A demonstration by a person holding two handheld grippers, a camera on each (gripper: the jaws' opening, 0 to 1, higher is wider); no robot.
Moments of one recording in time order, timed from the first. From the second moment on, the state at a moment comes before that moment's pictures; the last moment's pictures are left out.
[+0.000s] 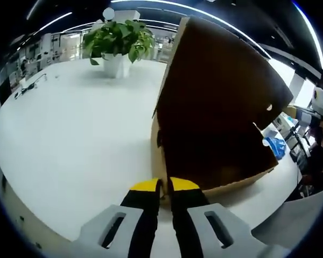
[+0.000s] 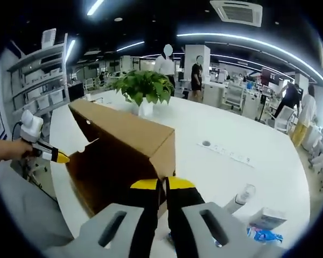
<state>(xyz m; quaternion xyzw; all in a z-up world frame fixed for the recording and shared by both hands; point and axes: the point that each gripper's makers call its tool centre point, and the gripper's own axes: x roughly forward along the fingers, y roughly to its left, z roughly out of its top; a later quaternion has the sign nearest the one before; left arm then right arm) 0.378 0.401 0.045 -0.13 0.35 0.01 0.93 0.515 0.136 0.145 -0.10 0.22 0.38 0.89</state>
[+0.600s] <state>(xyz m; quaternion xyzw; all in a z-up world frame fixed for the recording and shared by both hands) 0.394 0.404 0.091 -0.08 0.27 -0.01 0.96 0.480 0.132 0.121 -0.08 0.21 0.41 0.89</state>
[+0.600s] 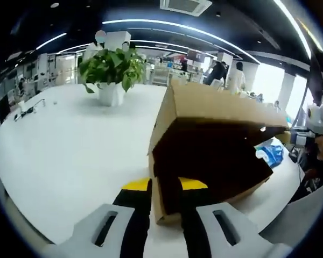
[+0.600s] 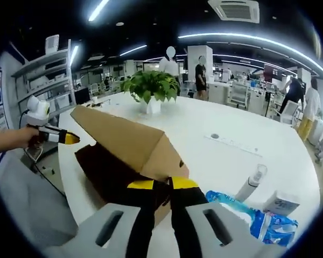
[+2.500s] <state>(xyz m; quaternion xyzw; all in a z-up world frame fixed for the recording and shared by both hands) 0.355 0.390 0.051 -0.04 0.33 -0.06 0.94 0.420 0.126 0.048 -0.20 0.23 0.50 0.81</state>
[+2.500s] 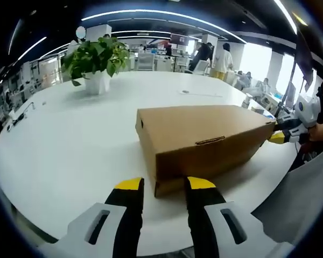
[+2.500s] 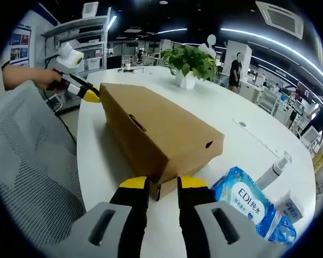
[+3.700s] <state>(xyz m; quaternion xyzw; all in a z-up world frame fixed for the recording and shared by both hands) 0.386 0.383 0.034 0.02 0.36 -0.12 0.93 0.436 0.129 0.034 -0.17 0.26 0.48 0.82</state>
